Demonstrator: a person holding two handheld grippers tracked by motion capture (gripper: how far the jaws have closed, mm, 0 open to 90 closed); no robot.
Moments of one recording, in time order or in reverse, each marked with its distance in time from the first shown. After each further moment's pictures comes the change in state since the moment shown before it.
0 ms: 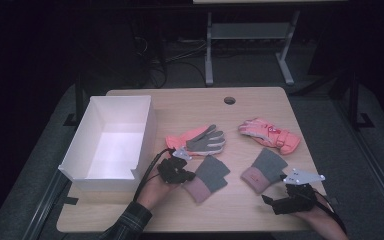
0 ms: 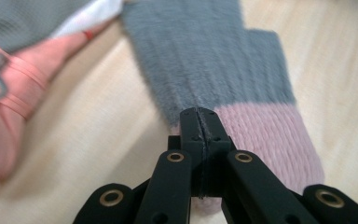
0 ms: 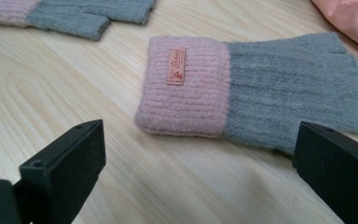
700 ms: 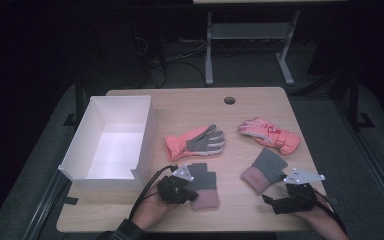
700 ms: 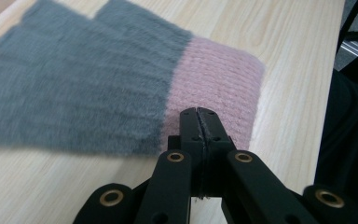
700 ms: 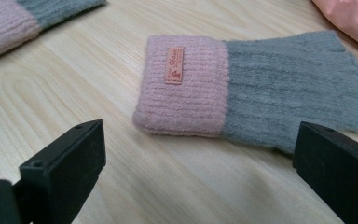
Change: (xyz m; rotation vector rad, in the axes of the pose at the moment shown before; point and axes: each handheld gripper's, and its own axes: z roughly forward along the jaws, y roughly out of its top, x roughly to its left) left arm -0.045 -0.019 -0.006 0.026 -0.095 0.050; right arm -0.002 0.000 0.001 0.001 -0.007 0.003
